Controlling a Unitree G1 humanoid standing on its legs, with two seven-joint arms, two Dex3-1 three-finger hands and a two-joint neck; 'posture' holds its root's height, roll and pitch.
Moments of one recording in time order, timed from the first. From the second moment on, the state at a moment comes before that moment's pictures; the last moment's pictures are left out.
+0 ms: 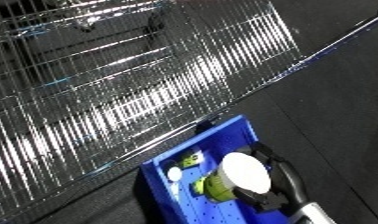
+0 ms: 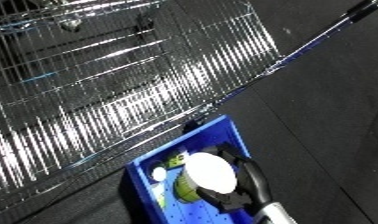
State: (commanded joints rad) left arm -0.14 0.35 -0.26 0.97 -0.85 -0.21 -0.13; right arm -0.43 -0.69 0.17 0.55 1.03 -0.16 0.17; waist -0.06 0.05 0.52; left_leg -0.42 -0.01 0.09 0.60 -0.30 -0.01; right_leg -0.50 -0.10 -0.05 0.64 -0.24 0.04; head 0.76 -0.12
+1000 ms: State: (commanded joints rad) left arm -0.18 0.33 -0.29 1.06 -0.85 -0.22 -0.19; right arm -0.50 -0.63 0.13 1.07 0.91 -0.22 0.22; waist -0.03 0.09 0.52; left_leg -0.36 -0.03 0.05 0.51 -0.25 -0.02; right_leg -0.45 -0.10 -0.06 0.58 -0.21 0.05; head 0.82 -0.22
